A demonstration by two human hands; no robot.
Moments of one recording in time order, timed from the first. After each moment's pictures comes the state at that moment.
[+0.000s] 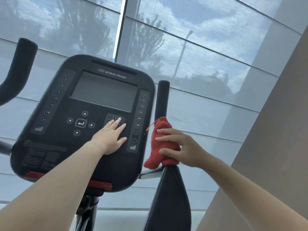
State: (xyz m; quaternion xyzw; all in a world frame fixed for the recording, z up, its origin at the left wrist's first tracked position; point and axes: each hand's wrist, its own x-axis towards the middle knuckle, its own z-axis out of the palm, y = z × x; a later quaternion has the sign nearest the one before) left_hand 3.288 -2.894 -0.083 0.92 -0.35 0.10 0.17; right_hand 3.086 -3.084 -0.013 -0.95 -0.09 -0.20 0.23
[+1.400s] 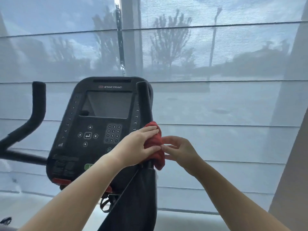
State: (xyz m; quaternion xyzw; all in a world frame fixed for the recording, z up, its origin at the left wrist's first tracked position) left_hand 3.154 -2.971 -0.022 0.84 -0.45 0.16 0.25; right_hand 3.093 -3.143 -0.055 -0.72 -0.06 -0.13 0.68
